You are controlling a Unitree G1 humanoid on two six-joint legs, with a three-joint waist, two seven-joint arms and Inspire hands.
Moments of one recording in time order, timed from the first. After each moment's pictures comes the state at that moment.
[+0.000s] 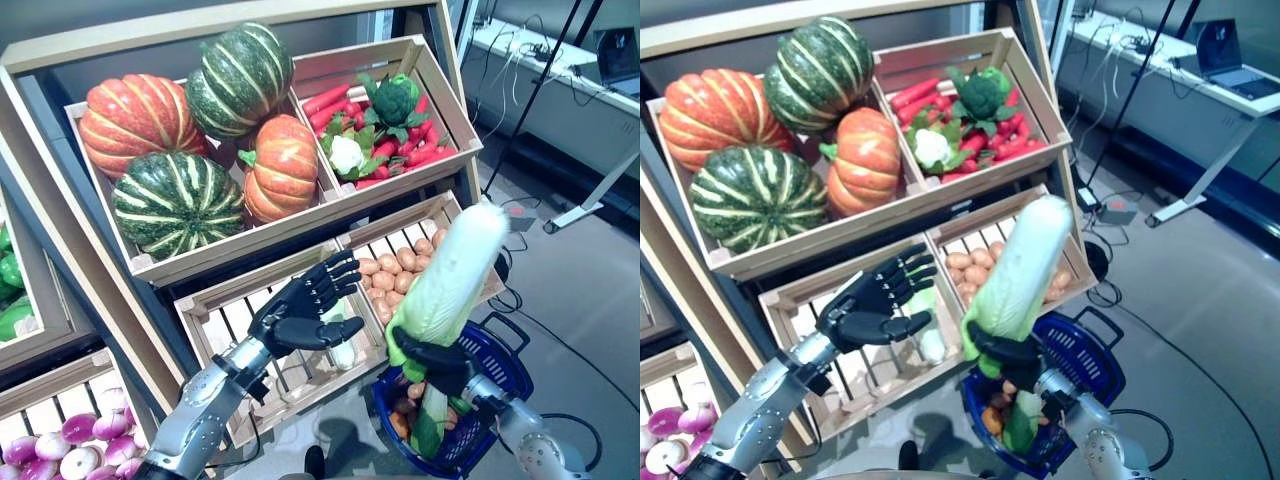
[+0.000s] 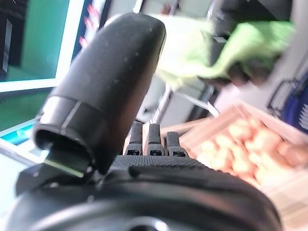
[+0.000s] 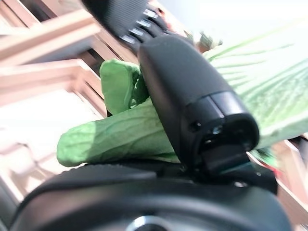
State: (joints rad) left arm 0.12 0.53 -0.24 -0.10 -0.81 -0.07 -0.38; right arm 0.17 -0.46 0.13 0.14 1.04 0.13 0.49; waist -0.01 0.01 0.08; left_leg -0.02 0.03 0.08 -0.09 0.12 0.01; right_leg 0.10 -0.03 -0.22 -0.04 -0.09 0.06
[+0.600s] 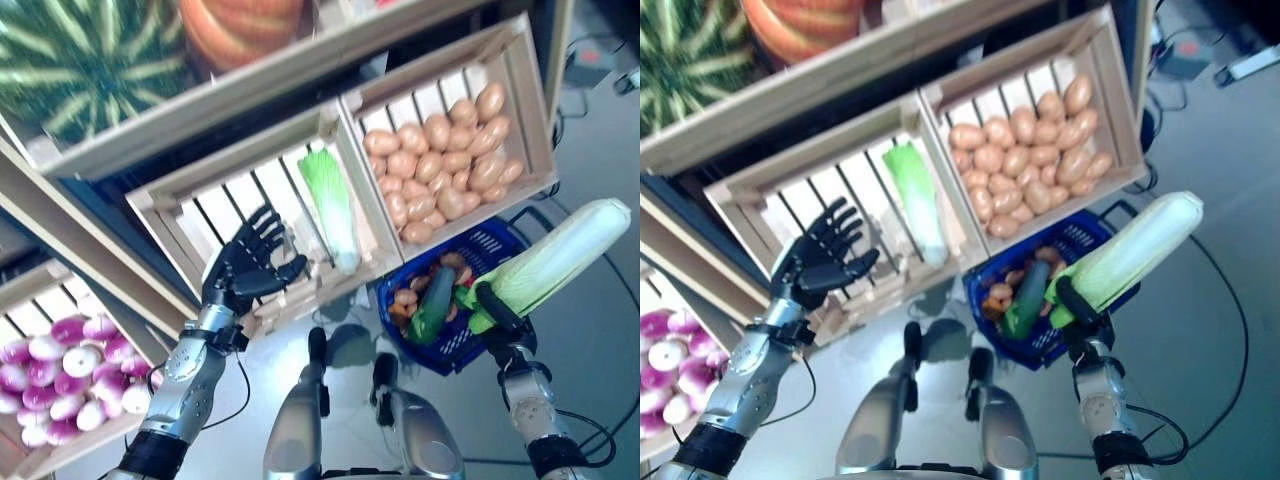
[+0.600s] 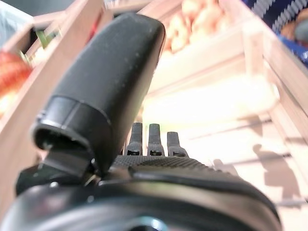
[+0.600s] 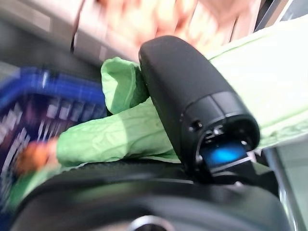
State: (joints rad) left arm -0.09 0.52 -0.15 0.09 -0.75 -0.25 -0.04; right arm -0.14 -0.36 -0.01 0.61 1.21 -0.18 -0.02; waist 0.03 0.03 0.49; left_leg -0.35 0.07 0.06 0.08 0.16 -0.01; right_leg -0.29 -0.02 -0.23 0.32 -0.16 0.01
